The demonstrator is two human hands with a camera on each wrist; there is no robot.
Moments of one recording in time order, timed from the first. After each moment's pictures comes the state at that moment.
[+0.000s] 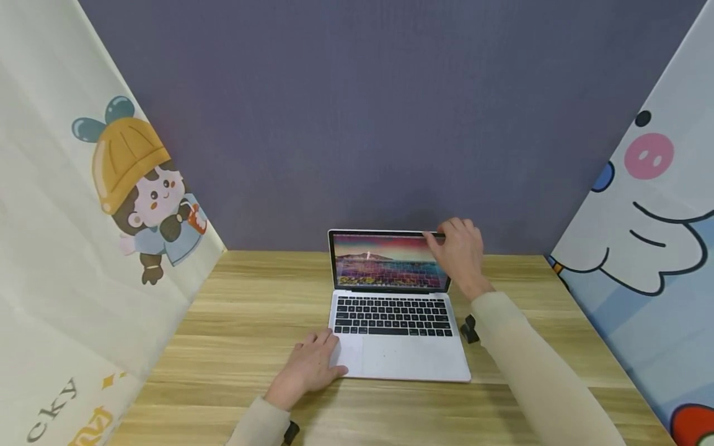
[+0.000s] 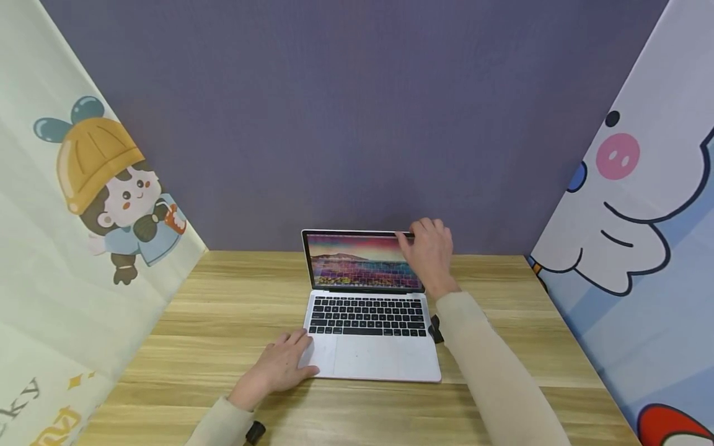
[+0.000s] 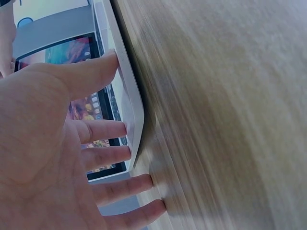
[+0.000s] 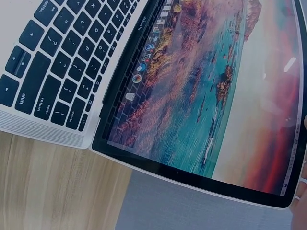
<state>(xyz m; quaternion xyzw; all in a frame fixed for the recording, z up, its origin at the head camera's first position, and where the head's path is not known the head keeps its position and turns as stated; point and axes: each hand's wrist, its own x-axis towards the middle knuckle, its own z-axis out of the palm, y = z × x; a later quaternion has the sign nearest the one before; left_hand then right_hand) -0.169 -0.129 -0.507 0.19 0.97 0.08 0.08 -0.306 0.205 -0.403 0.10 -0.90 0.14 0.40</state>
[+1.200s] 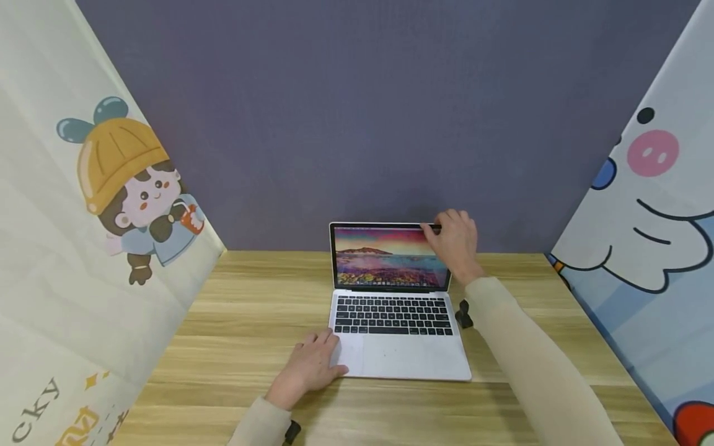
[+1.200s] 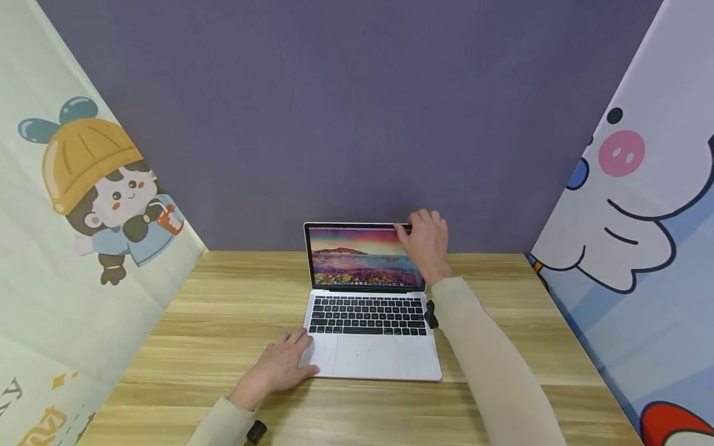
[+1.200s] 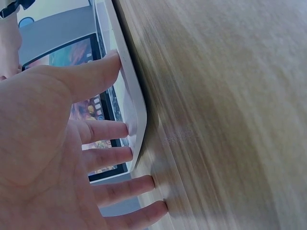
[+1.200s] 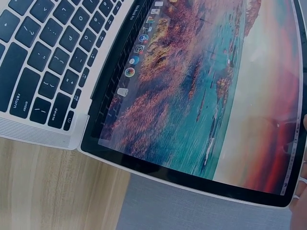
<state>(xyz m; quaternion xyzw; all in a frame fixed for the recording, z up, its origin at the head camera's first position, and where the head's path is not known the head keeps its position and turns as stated) -0.169 -0.128 -0.514 0.20 0.97 0.10 0.07 -0.334 0.207 -0.409 0.10 -0.91 0.15 0.37</state>
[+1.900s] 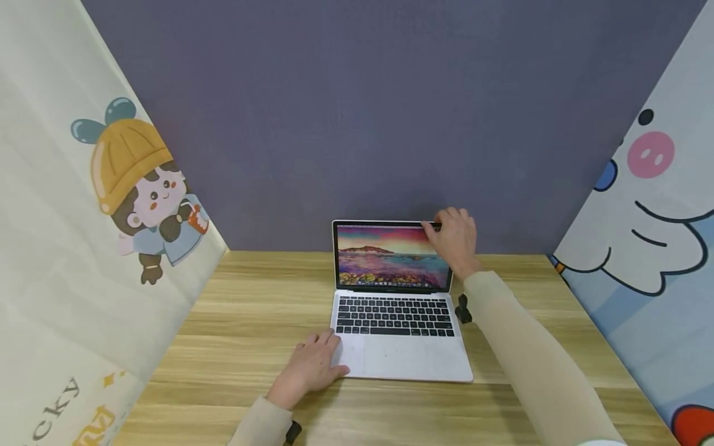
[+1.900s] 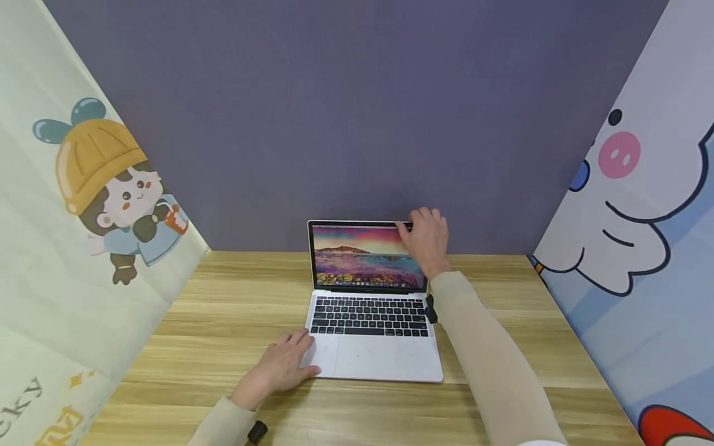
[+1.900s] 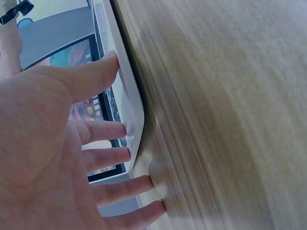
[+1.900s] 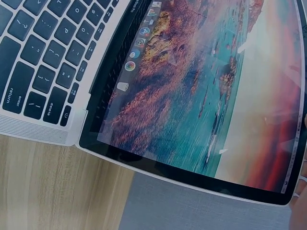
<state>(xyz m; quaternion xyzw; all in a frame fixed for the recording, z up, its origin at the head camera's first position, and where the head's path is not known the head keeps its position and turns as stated) -0.158 -0.127 -0.508 0.20 0.97 0.09 0.06 -0.335 0.205 -0.400 0.09 -0.92 0.16 0.36</state>
